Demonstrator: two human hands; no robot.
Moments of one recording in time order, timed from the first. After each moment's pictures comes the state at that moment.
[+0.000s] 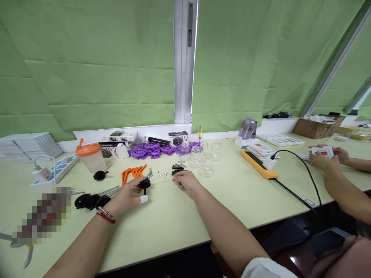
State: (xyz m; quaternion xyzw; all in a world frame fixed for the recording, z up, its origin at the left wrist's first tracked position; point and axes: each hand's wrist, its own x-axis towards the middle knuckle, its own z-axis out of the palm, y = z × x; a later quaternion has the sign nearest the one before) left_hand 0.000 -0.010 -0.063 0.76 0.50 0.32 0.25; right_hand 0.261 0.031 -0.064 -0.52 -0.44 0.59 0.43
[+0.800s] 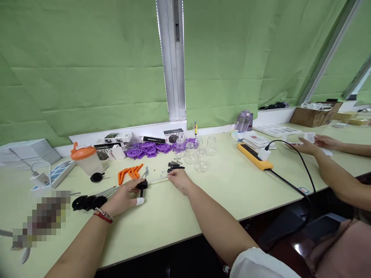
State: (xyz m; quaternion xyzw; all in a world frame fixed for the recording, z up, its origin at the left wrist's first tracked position) left_hand 0.004 -0.016 -0.057 0.80 0.49 0.26 0.25; right_hand 0.256 0.029 -0.075 -0.51 -0.48 0.56 0.44
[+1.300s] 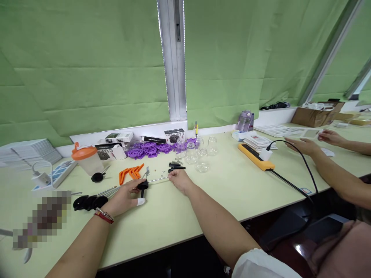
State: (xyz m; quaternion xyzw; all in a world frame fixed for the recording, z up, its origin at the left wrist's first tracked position) left_hand 0.004 -0.016 -0.058 0.79 0.49 0.28 0.25; right_hand 0.254 0.027 -0.076 -0.51 -0.50 0.55 0.43
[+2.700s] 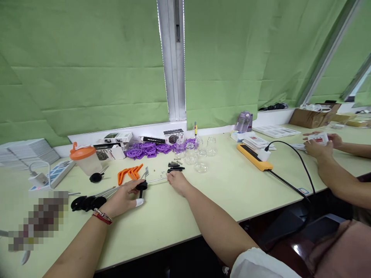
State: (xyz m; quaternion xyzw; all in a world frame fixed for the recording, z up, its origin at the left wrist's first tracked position) left_hand 0.004 -0.018 -0.056 0.80 0.47 0.28 0.25; right_hand 0.251 0.031 -0.090 -0.51 -0.58 0.48 0.41
